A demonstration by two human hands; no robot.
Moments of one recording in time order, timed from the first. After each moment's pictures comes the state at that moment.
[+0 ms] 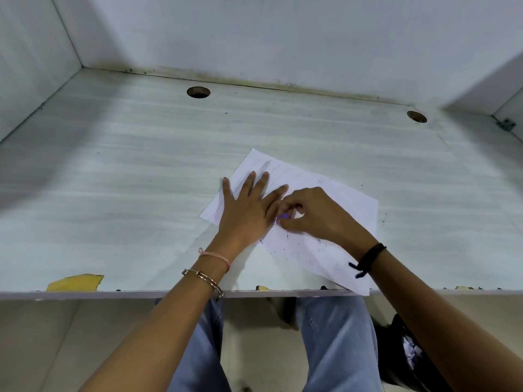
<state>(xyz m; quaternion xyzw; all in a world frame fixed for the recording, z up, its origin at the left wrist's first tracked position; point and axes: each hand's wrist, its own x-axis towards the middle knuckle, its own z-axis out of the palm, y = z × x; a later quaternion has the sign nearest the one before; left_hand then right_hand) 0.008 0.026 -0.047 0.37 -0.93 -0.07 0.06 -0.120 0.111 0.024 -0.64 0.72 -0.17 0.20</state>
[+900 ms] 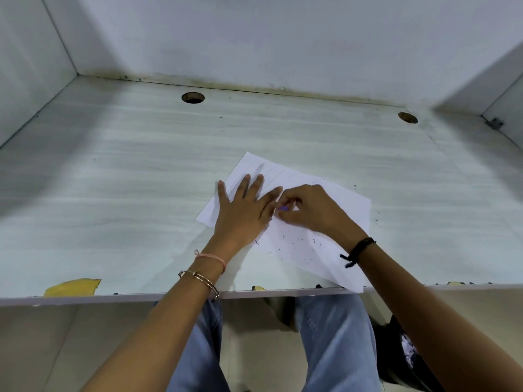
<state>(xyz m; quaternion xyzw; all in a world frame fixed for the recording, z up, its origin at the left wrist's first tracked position) 0.008 0.025 -0.048 0.37 -0.93 -0.05 0.04 -0.131 0.107 0.016 -0.62 0.73 -0.22 0.20</state>
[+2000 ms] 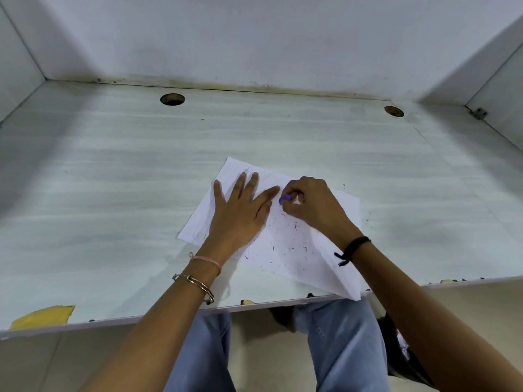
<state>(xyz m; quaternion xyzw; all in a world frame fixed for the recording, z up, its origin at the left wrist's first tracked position) -0.014 0.013 -0.058 0.33 -0.94 -0.05 0.09 -0.154 0.103 0.014 -0.58 0.77 -0.25 0.12</state>
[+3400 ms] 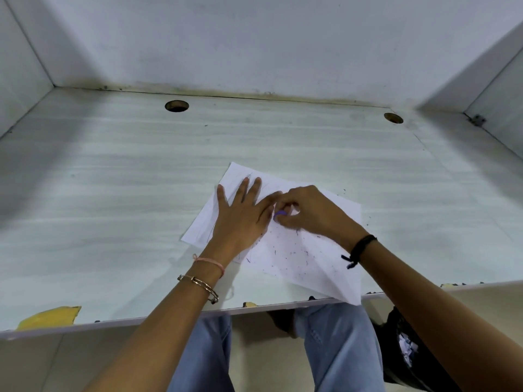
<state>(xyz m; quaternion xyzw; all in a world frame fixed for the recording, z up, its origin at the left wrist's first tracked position) -0.013 0.016 -0.049 0.34 -0.94 -0.05 0.05 -0.151 0.102 0.023 -0.64 0.73 -0.17 0.16</state>
